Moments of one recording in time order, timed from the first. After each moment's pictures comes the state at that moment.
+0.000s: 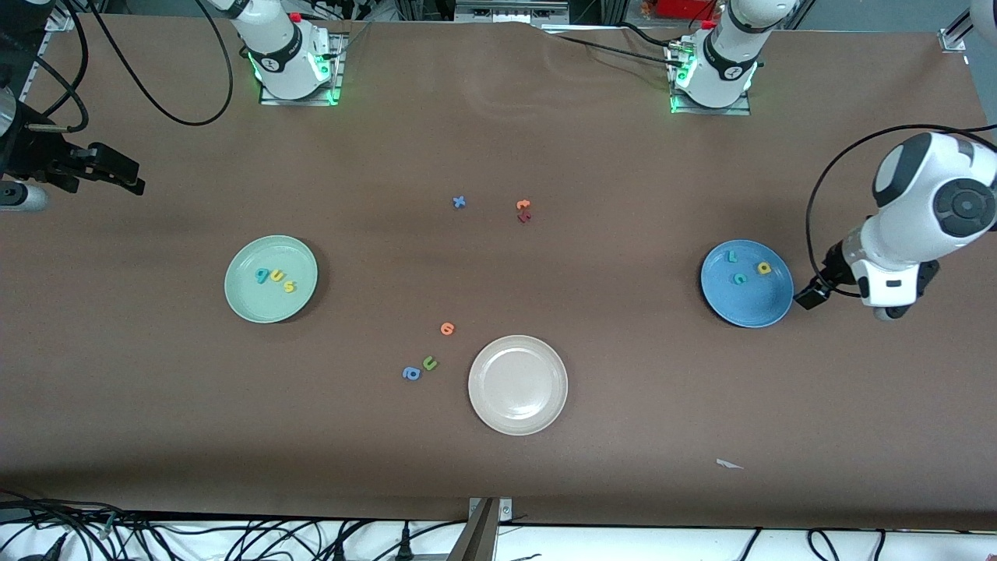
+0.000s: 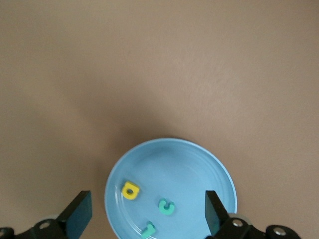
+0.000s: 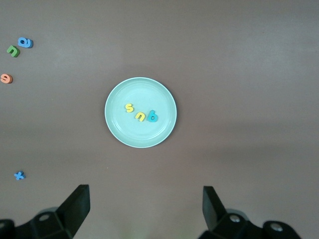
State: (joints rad) left arm 1.17 0.59 -1.20 -1.95 0.69 2.00 -1.12; right arm 0.03 -0.01 -0.05 -1.67 0.00 1.60 0.00
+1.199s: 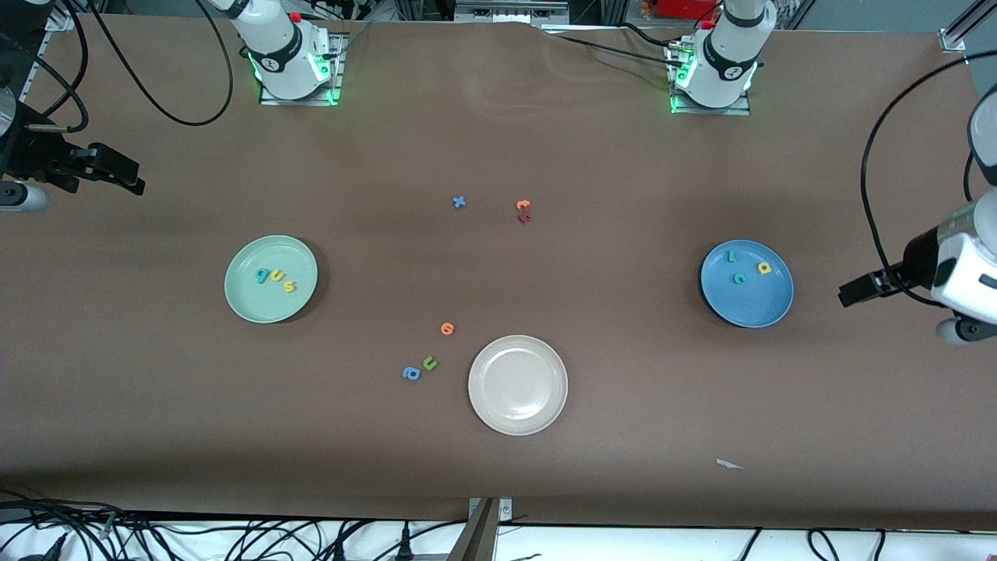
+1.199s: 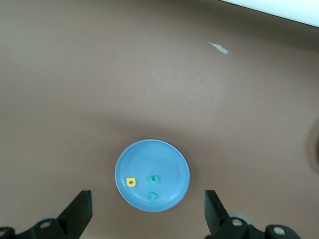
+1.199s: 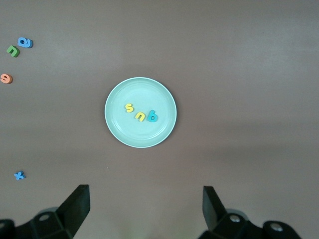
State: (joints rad) left arm 0.09 0.30 -0.13 -1.36 0.07 1.65 -0.31; right arm 0.03 -0.01 -0.05 -1.67 0.00 1.60 0.00
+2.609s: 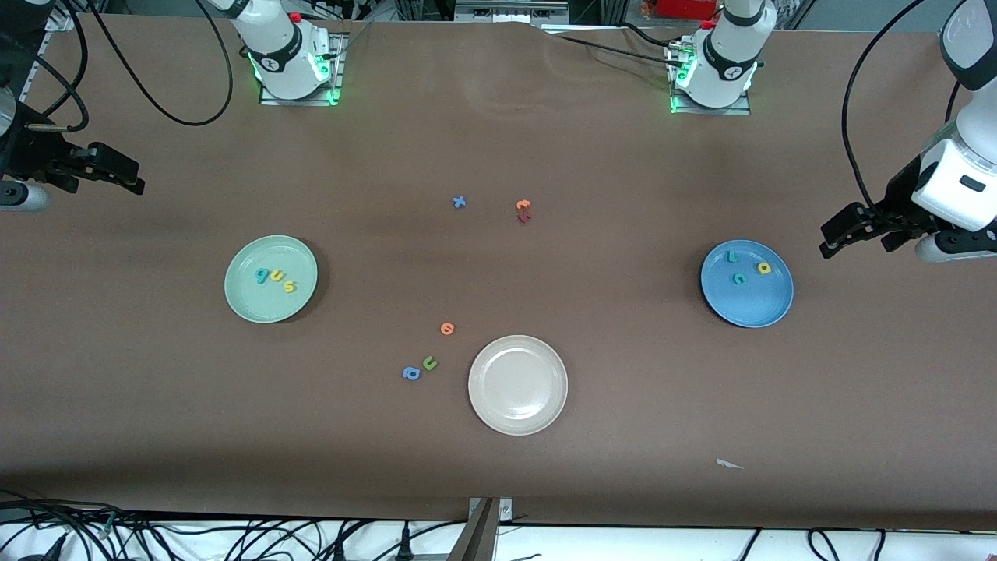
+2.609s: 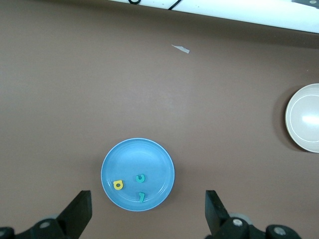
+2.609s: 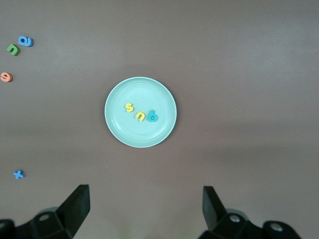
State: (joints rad) left arm 0.02 0.02 -0.04 -1.73 -0.02 1.89 -0.16; right arm 0.03 -0.01 -0.05 -1.67 0.00 1.60 -0.01
